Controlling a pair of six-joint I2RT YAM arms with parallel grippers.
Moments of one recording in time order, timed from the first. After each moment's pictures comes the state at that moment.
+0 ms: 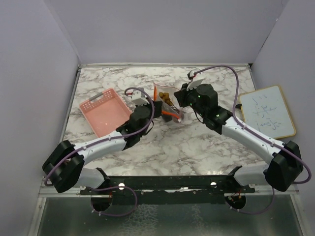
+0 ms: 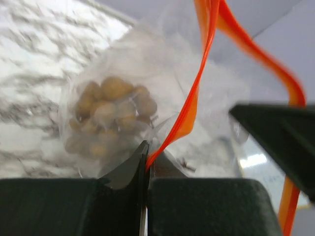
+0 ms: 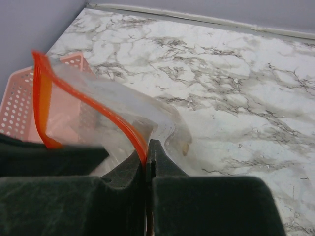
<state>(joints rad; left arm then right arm) -0.86 1.34 0.68 0.52 -0.49 -0.79 0.68 1.31 1.01 0.10 0.14 0.24</state>
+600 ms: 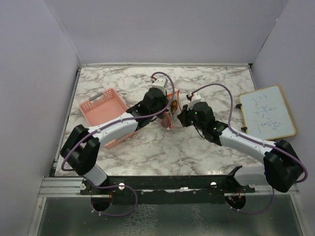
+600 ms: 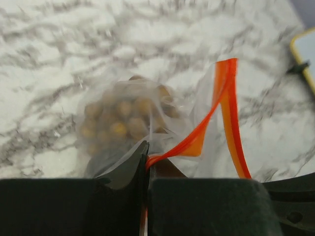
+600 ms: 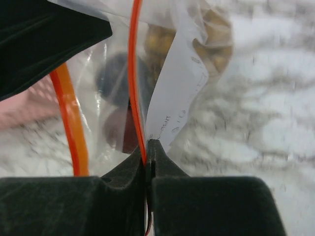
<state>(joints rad) -0.72 1.52 1.10 0.12 -0.24 -0.39 0.68 1.30 0.79 0.16 0.09 0.30</state>
